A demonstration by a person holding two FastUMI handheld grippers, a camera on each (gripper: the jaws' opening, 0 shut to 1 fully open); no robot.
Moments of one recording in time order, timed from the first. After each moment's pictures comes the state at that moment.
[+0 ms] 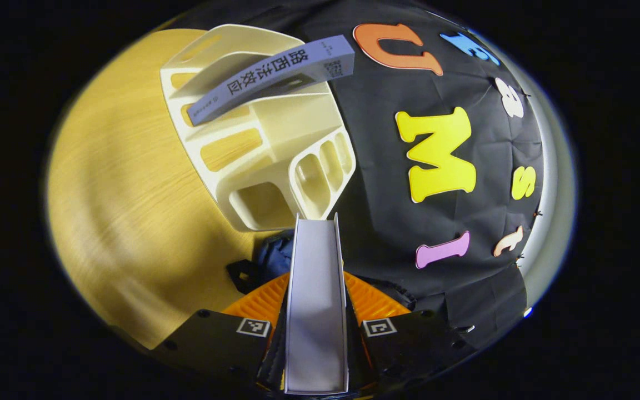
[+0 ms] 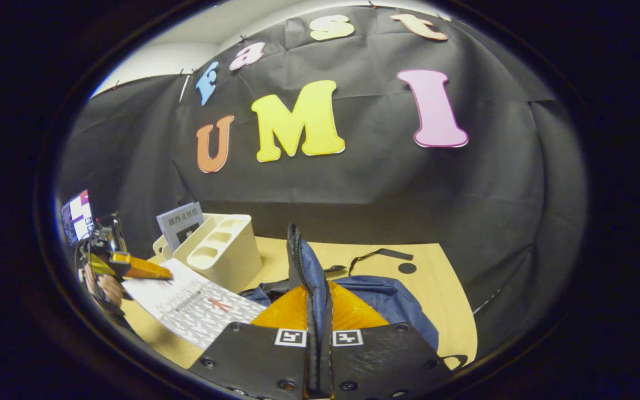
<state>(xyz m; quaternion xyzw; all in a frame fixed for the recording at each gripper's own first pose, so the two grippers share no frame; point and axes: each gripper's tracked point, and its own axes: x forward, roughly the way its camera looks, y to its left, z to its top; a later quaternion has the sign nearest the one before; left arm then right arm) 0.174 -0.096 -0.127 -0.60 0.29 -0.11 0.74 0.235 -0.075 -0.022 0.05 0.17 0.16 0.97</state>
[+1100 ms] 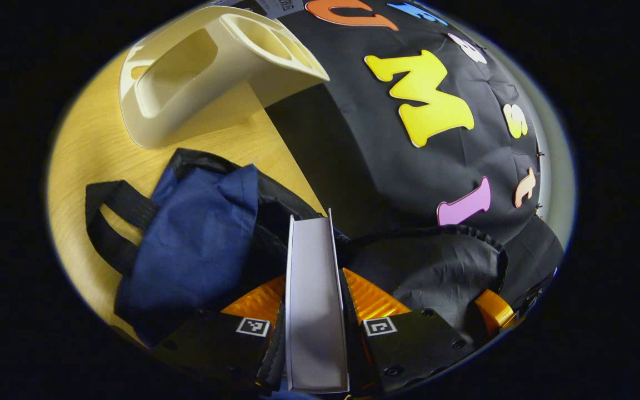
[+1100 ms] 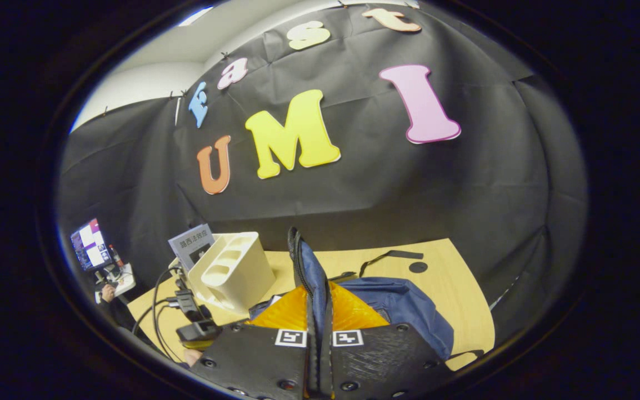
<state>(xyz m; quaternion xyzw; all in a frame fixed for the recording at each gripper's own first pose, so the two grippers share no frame) 0.230 -0.290 -0.187 -0.53 0.24 -0.14 0.80 0.238 -0.080 -0.014 0.11 0.15 0.18 0.97</state>
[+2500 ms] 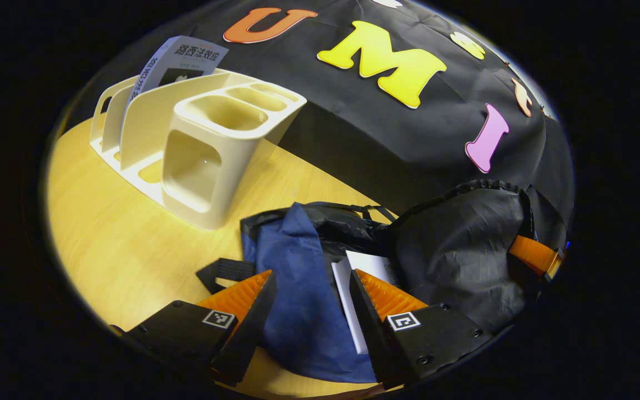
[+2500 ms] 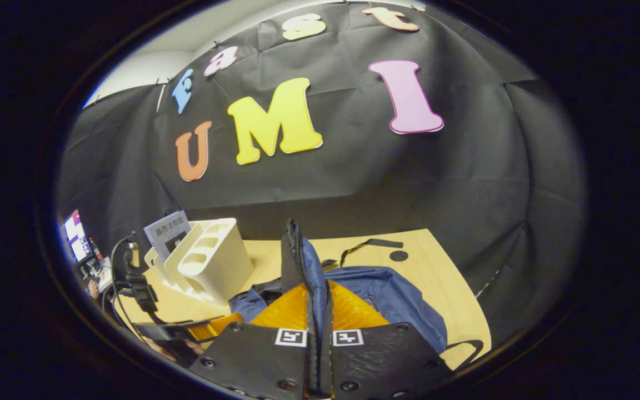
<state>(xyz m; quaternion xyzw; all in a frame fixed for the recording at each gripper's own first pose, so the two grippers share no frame) 0.187 -0.180 -0.200 -0.25 0.27 -0.07 0.93 0.234 -0.081 -0.043 0.08 0.18 0.11 0.97</state>
